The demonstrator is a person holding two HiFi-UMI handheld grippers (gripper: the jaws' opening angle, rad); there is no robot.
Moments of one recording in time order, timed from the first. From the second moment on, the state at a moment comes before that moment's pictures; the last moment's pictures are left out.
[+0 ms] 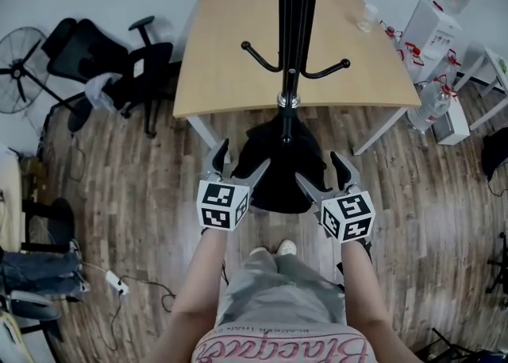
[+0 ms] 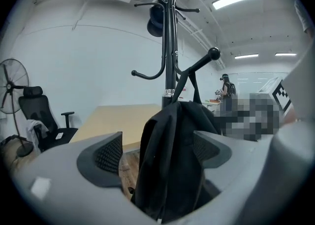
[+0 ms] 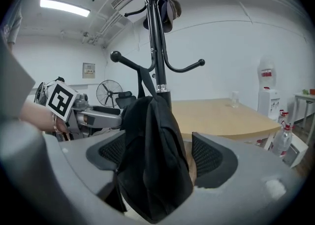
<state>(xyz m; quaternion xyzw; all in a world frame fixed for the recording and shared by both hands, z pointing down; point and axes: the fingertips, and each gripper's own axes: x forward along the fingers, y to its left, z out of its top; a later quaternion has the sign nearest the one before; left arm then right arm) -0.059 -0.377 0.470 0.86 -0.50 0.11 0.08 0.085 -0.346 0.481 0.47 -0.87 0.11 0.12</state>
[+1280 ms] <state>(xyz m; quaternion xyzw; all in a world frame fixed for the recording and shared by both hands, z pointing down) -0.043 -0.428 0.524 0.87 -0.46 0.15 0.13 0.084 -0.398 0.523 0.46 -0.86 0.12 0.18</state>
